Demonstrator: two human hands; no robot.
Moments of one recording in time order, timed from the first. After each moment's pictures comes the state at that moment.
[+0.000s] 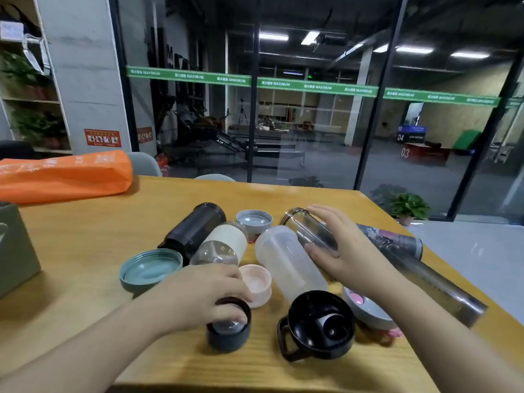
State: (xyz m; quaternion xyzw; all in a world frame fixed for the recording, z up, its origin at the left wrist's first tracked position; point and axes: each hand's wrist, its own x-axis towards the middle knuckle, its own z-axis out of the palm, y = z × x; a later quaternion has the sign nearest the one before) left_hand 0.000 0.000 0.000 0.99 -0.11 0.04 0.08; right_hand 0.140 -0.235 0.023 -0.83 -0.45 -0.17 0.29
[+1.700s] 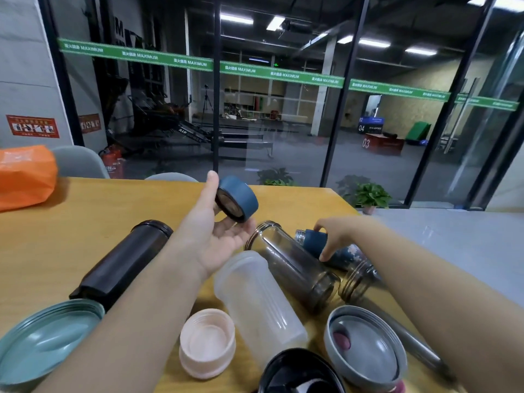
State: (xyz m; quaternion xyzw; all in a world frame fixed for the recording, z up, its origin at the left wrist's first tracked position) left_hand 0.146 -0.037 0.068 0.32 0.17 0.09 0.93; right_hand 0.321 -0.227 0.047 -0.97 -0.18 0.14 -0.04
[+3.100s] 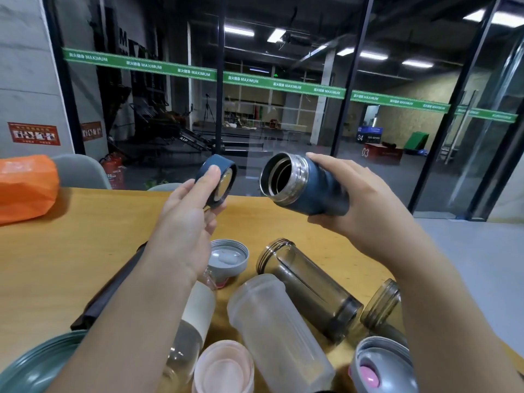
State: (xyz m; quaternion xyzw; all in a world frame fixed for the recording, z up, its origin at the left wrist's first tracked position) left_hand 0.151 0.007 0.079 0.48 0.13 0.27 0.83; right_hand 0.202 -0.201 0.120 -0.87 -0.35 -0.25 0.23
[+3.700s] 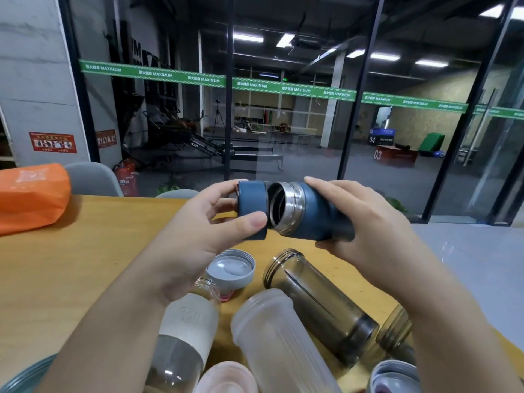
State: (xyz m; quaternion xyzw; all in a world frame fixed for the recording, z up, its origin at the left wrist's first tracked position) left_hand 0.138 0.014 0.082 0.70 -0.05 0.18 0.69; right_hand 0.209 -0.200 0.105 -0.87 -0.38 -0.26 0.18
